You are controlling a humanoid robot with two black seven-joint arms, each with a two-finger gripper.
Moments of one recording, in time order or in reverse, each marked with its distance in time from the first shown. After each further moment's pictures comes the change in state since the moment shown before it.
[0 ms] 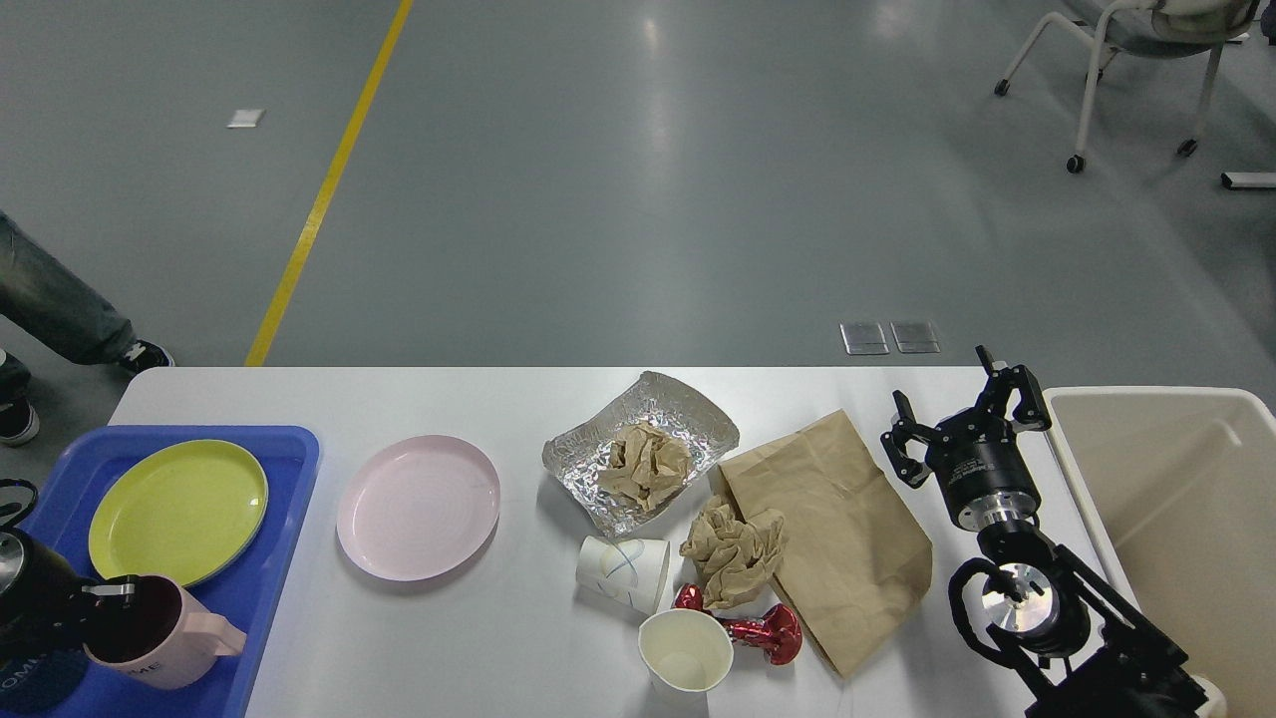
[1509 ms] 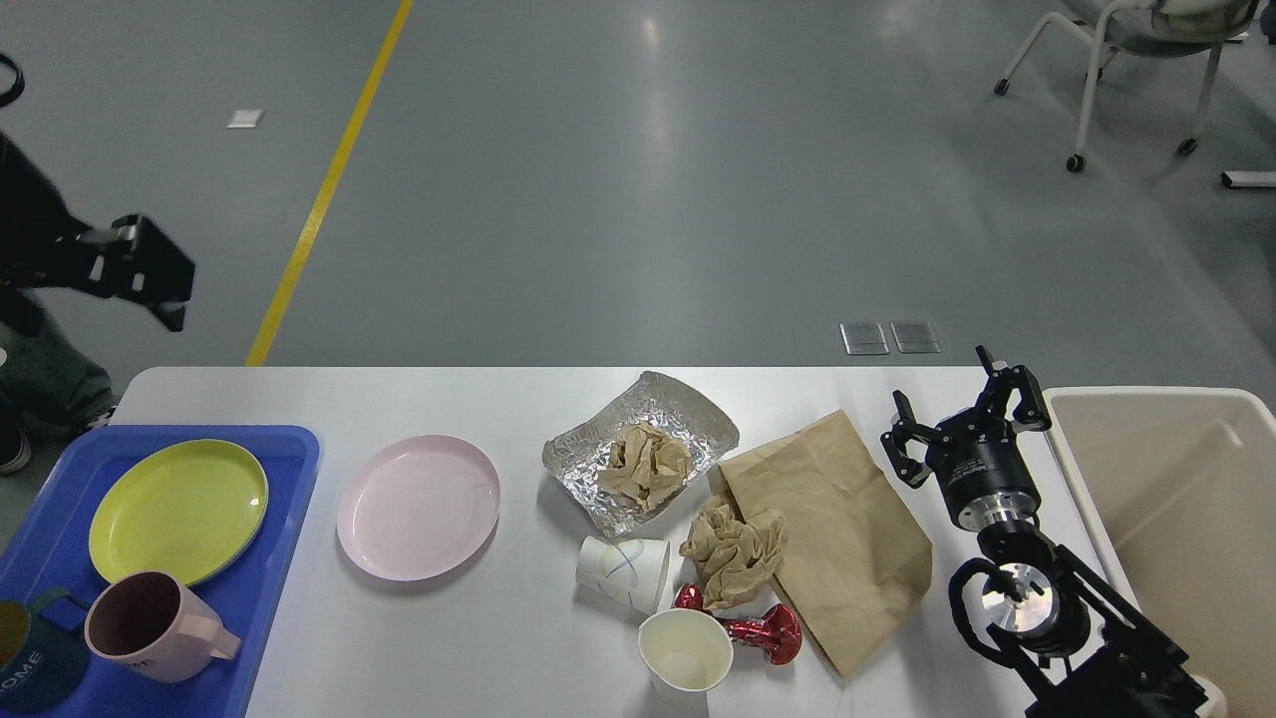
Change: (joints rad) left arm -1.233 -0.468 0.529 -0.400 -0.390 -0.340 0.006; right arm 0.000 0.000 0.000 0.000 0.000 0.000 0.000
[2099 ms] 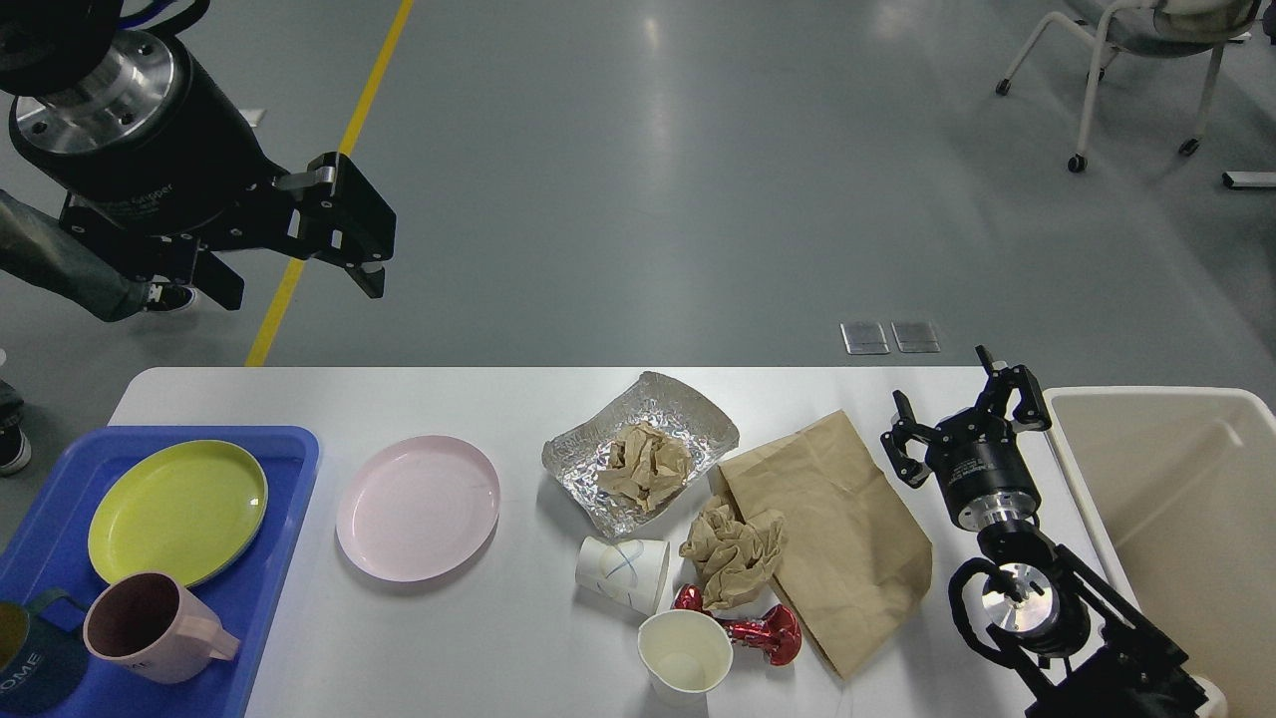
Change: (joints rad) left arm -0.142 -0.145 -0.065 -0.130 -0.210 -0.006 -0.002; right arm 0.000 0.000 0.000 0.000 0.000 0.000 0.000
